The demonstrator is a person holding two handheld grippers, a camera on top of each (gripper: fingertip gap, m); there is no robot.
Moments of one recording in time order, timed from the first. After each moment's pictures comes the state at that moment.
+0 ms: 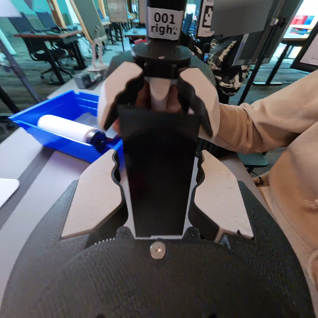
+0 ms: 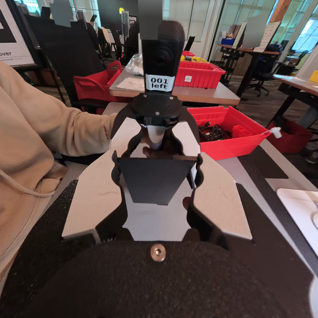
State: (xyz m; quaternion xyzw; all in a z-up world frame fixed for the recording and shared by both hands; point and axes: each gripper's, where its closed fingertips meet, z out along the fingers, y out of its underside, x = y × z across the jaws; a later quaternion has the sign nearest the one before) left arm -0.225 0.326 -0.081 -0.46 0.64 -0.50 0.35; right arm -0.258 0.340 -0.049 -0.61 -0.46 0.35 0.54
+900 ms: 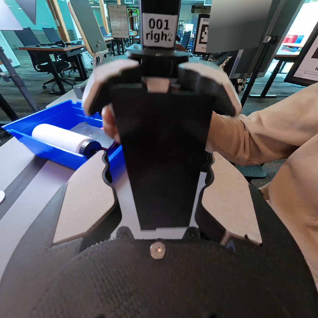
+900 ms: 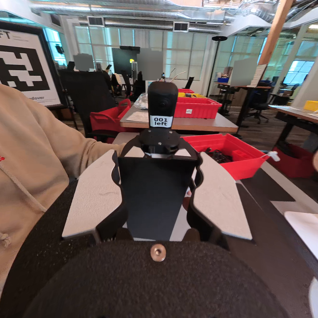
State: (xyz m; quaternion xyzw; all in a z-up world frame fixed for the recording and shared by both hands) left arm -0.213 0.317 -0.076 -0.45 0.62 -0.52 0.37; right arm -0.247 0.329 -0.010 -0.56 -0.43 0.41 0.58
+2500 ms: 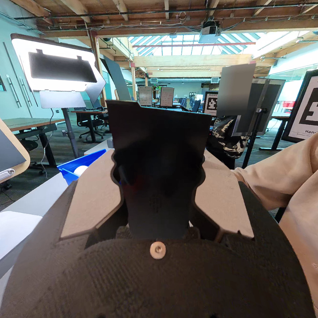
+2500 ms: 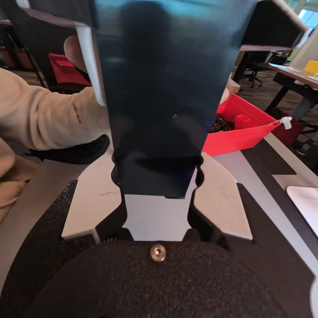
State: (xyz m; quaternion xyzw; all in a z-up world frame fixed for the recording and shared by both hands) left arm -0.252 0.344 0.004 -0.41 0.51 -0.59 0.47; right arm -0.303 0.365 -0.097 -0.63 -0.47 0.31 0.54
